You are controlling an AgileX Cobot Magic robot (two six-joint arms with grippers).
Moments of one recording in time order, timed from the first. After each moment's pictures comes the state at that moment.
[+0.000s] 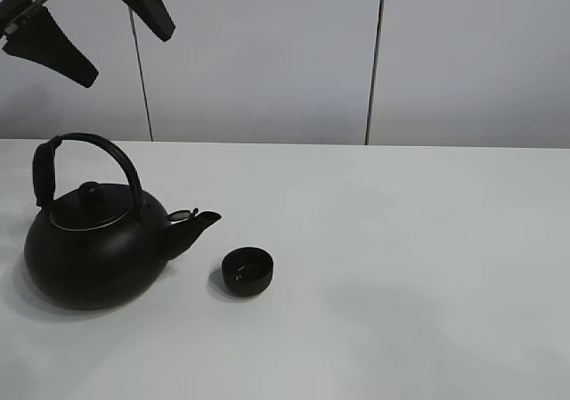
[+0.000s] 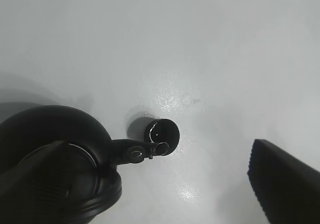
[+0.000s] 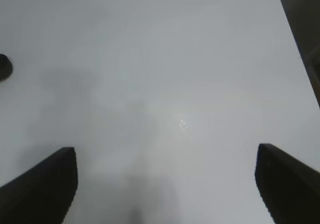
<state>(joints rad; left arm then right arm) -0.18 1.79 -1.54 -0.60 1.07 0.24 -0.14 -0.01 -0.56 0.06 1.27 -0.10</state>
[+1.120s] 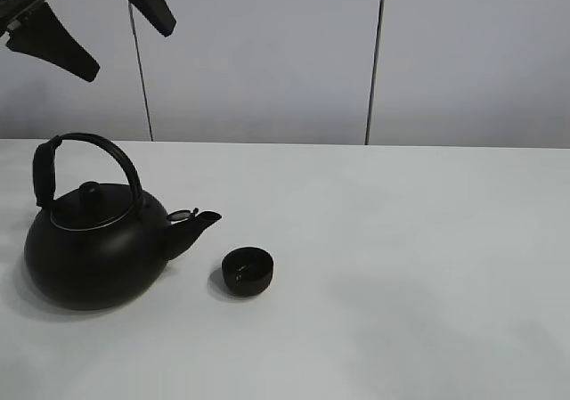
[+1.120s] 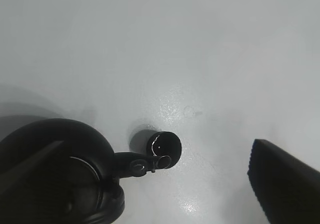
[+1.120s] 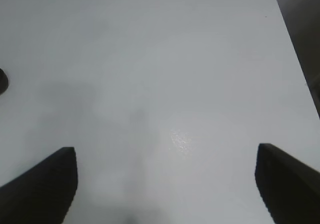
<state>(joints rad) -0.18 1.79 -1.54 -0.60 1.02 0.24 -0.14 -0.01 -0.47 0.08 1.10 -0.16</state>
